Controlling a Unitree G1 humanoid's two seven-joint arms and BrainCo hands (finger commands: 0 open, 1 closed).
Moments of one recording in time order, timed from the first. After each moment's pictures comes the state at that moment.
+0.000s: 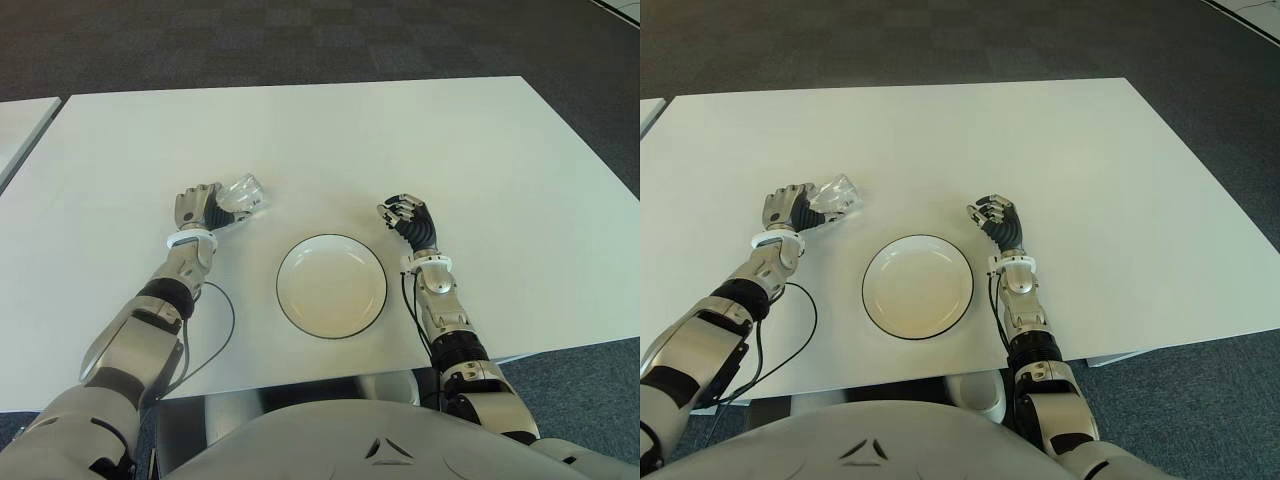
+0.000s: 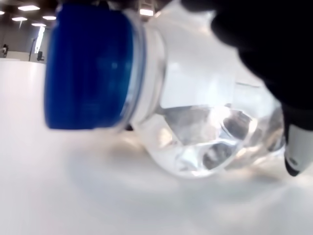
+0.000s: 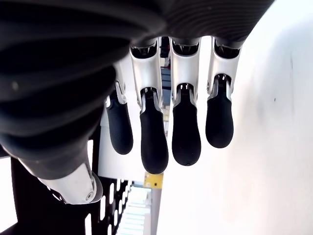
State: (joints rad) left arm -0.49 0.40 -0.39 1.07 0.61 -0.05 0.51; right arm -0.22 -0.06 -0.02 0.58 -0.09 -0.33 -0.08
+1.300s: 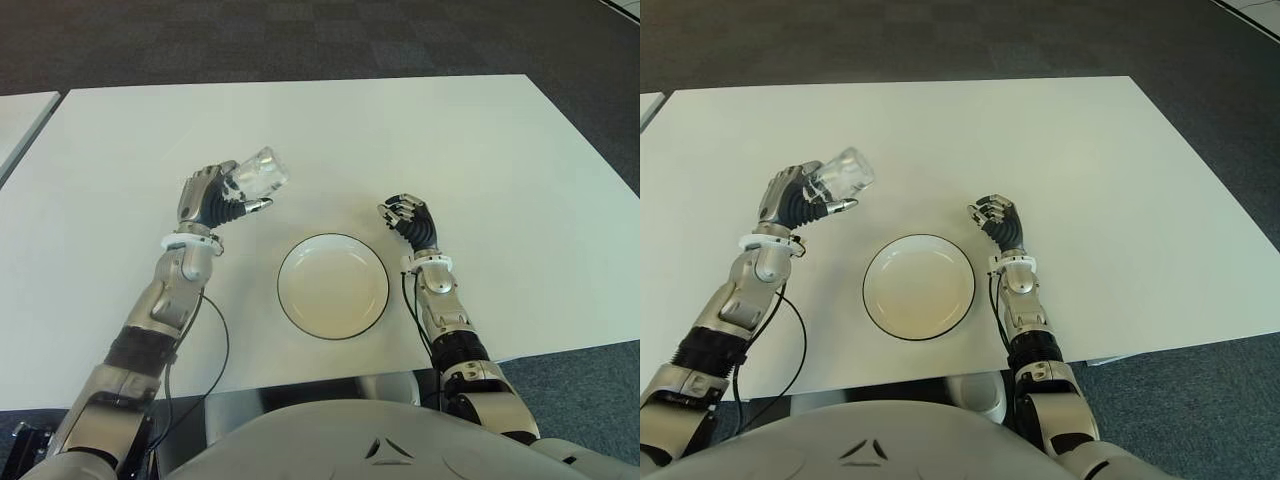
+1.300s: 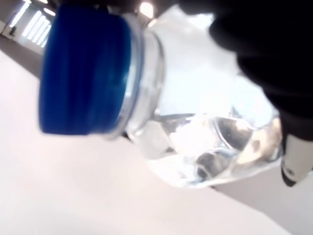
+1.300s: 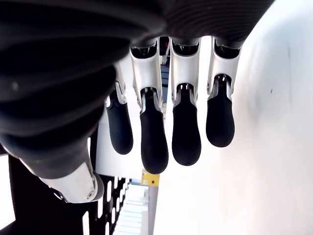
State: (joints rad) left arm -0.10 0.44 -0.18 0.08 0.51 -0.05 0.29; right arm -0.22 -0.06 -0.02 0.58 -0.08 -0.33 -0.07
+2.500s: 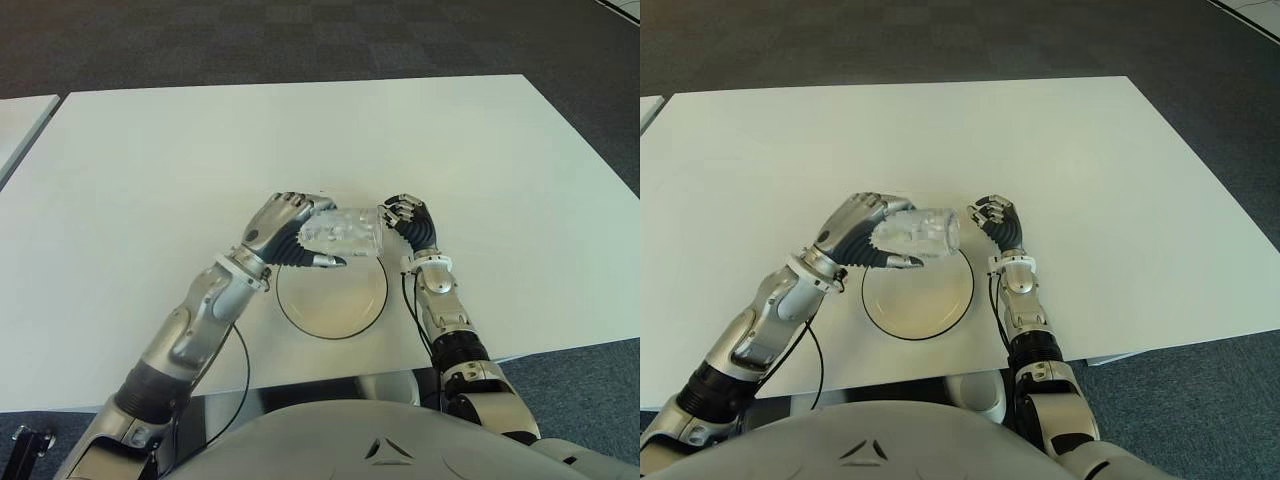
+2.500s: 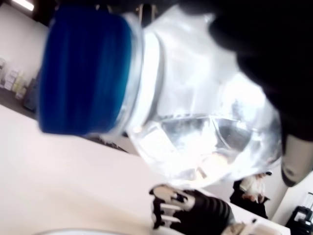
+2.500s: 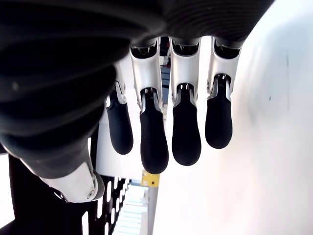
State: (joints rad) left arm 0.02 0.40 -0.37 -0.26 0.68 -0.22 0.00; right arm -0.22 -0.06 -0.02 0.58 -0.09 -0.32 -0.07
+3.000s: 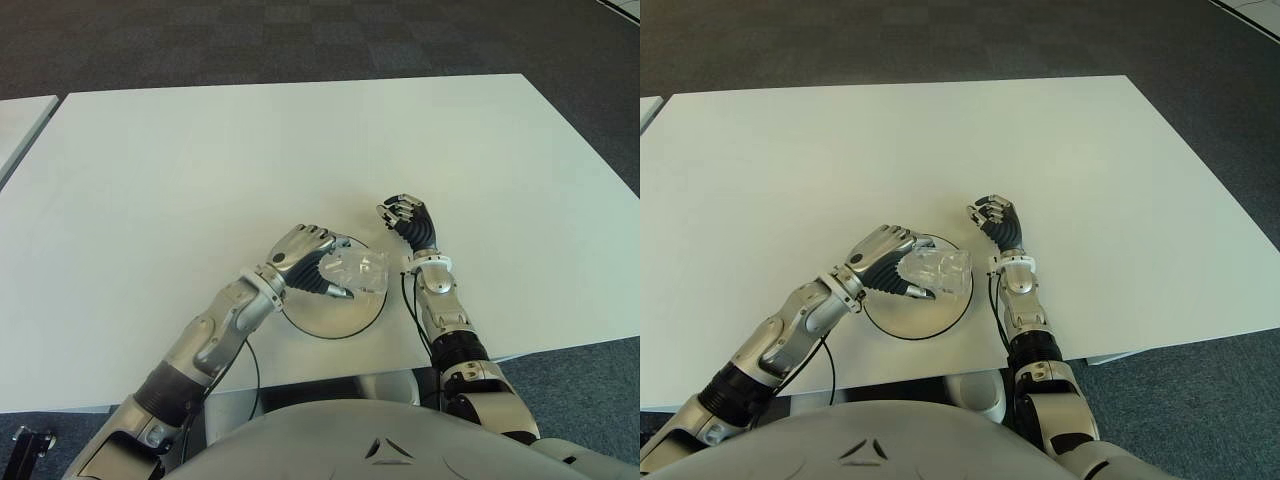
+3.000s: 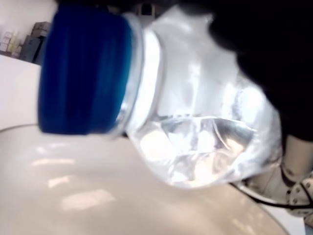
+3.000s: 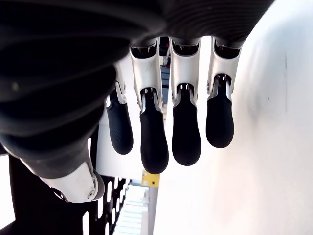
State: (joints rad) left arm 0.01 0.39 -0.47 -0.11 0.81 -0.24 -0.04; right arm -0.22 -0.06 -0.01 0.58 -0.09 -0.32 -0.07
